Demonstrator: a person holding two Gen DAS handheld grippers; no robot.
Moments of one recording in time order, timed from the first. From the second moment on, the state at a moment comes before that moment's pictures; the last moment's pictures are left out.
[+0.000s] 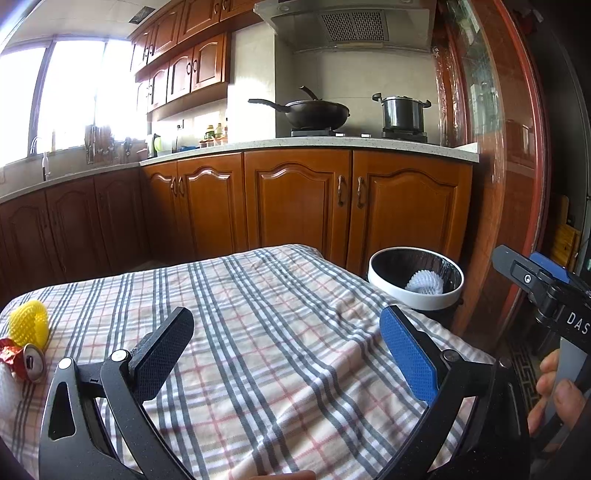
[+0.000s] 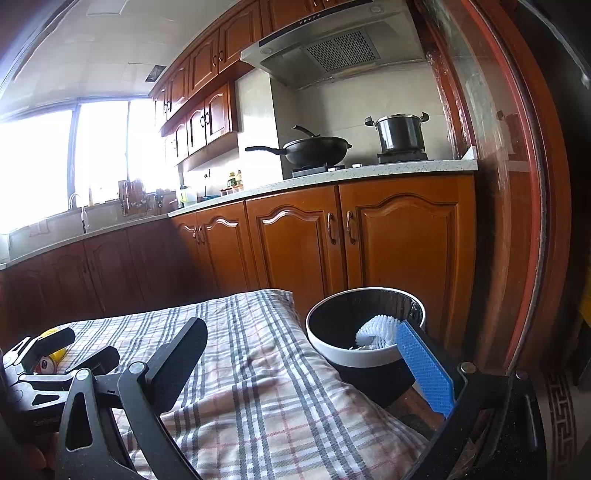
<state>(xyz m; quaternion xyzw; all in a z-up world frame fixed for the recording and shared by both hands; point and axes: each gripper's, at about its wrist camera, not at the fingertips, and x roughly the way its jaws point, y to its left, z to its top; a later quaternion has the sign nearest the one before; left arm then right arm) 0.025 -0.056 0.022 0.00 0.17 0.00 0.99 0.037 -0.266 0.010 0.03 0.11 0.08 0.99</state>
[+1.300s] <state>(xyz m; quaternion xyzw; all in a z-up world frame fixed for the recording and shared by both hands) 0.023 -0.057 0.022 0.00 0.17 0.00 0.99 0.034 -0.259 0.012 0.03 0.11 0.10 0.99</state>
